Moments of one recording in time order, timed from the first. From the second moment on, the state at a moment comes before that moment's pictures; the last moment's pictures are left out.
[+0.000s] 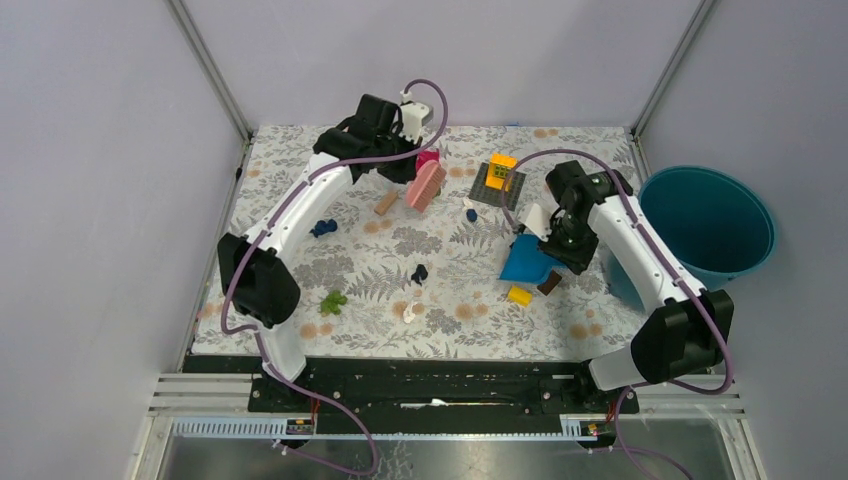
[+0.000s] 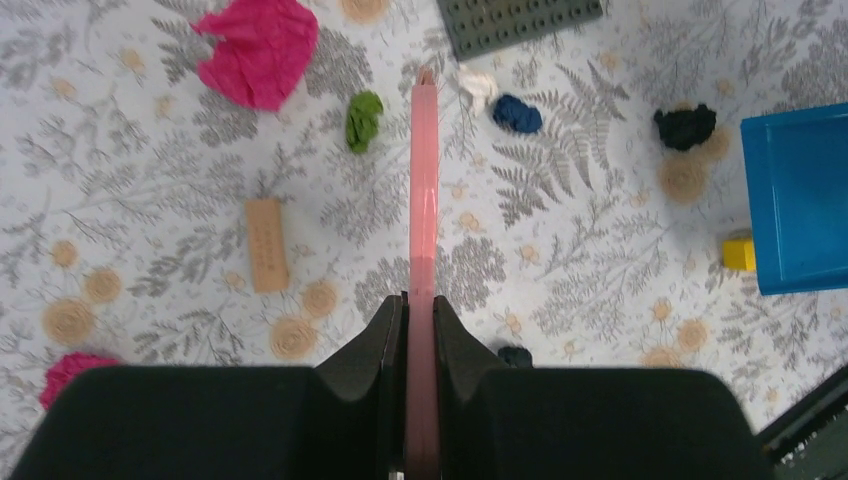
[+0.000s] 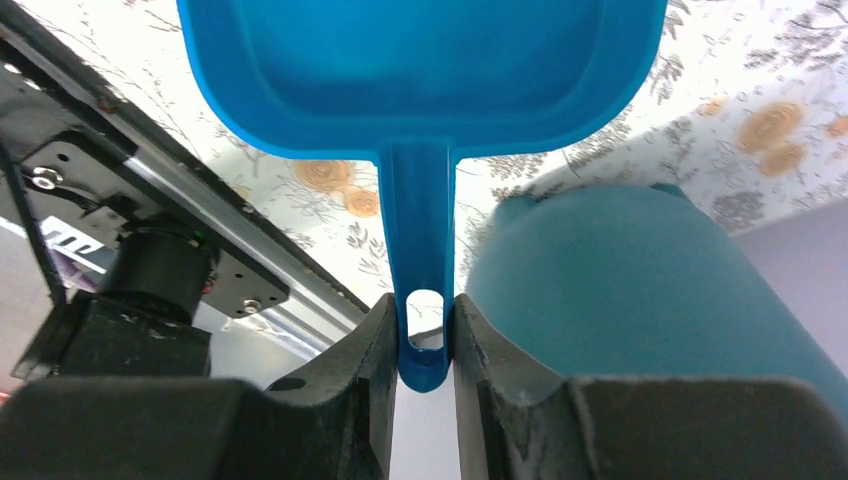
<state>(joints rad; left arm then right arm) -0.47 1.80 1.80 -0.78 0.22 0.07 0.28 1.45 1.32 -1.41 0.02 -0.82</state>
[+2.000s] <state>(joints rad) -0.54 1.76 1.80 -0.77 0.39 0.11 0.19 1.81 1.34 -1.06 -0.22 -0.68</state>
